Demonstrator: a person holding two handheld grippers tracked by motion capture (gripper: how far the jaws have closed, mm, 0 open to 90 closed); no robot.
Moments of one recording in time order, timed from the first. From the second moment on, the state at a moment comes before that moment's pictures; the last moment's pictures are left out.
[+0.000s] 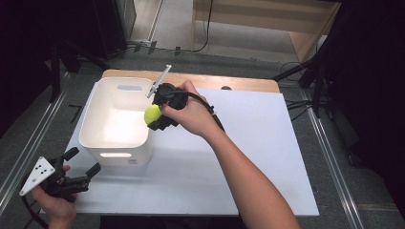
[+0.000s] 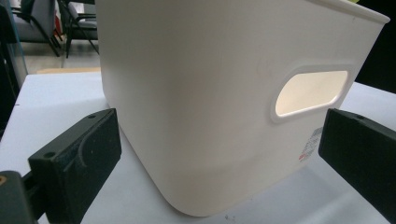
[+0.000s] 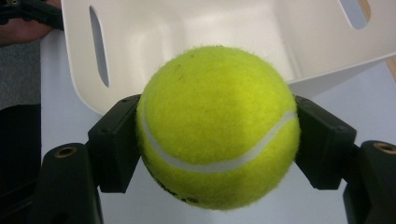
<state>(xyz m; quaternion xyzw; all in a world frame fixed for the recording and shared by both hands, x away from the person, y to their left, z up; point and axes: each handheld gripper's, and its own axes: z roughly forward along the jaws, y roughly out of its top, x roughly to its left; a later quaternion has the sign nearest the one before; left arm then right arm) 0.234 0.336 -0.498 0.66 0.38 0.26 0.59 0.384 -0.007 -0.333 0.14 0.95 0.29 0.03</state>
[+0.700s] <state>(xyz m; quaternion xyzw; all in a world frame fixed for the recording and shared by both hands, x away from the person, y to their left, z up) 0.233 0.336 -0.498 0.66 0.38 0.26 0.59 0.386 0.021 -0.332 0.13 0.95 0.30 0.03</state>
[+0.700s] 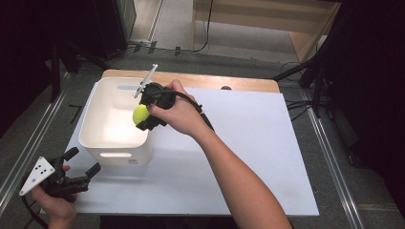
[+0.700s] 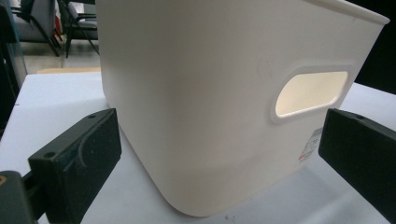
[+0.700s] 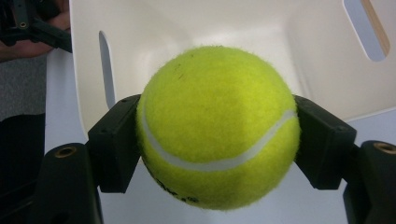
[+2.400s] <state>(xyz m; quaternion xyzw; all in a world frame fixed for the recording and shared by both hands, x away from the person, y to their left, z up) 0.234 0.337 -0.498 0.66 0.38 0.26 0.60 0.383 0.048 -0.362 0.11 0.95 0.28 0.03</state>
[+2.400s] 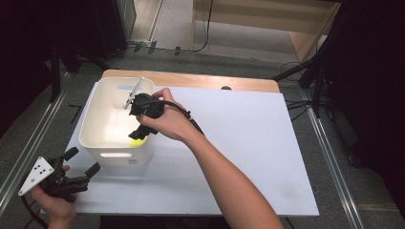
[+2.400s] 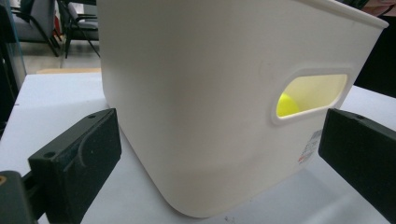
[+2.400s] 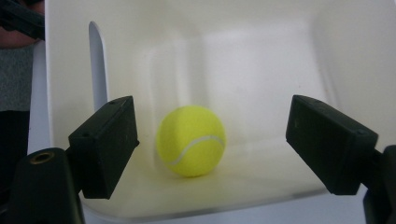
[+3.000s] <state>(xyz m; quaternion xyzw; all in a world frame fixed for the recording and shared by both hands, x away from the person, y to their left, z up) 0.234 0.336 -0.498 0.66 0.38 0.26 0.60 0.373 0.006 -0.358 0.13 0.93 0.34 0.05</state>
